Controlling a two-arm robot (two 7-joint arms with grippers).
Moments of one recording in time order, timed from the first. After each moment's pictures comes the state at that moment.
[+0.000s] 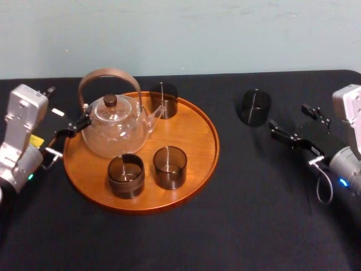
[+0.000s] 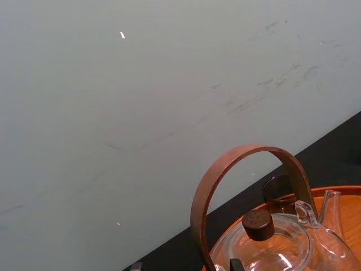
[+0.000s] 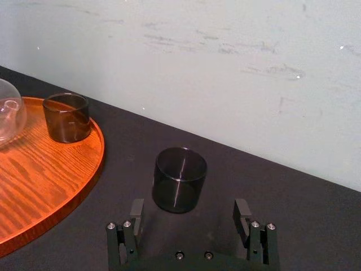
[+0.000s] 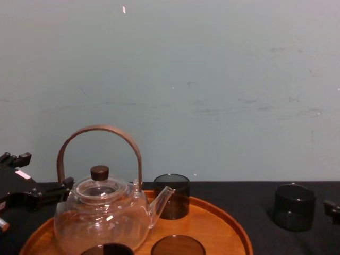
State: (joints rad) left arm -0.20 0.60 0.45 -1.41 -0.25 -0.12 0.03; right arm 0.06 0.40 -0.14 -1.48 0.18 0.04 0.28
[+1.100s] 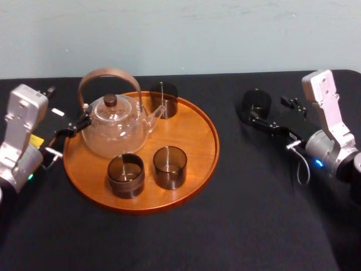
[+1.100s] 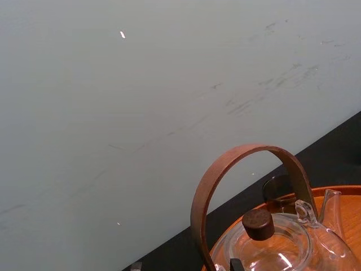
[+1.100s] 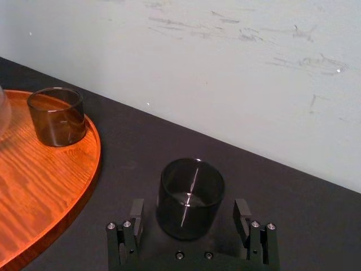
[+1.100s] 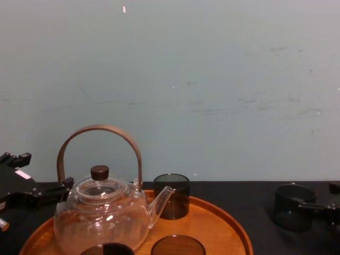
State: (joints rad) left arm -0.20 0.60 0.45 -1.41 -0.25 -0.12 0.03; right arm 0.26 0.33 -0.21 -1.26 0.12 0.06 0.31
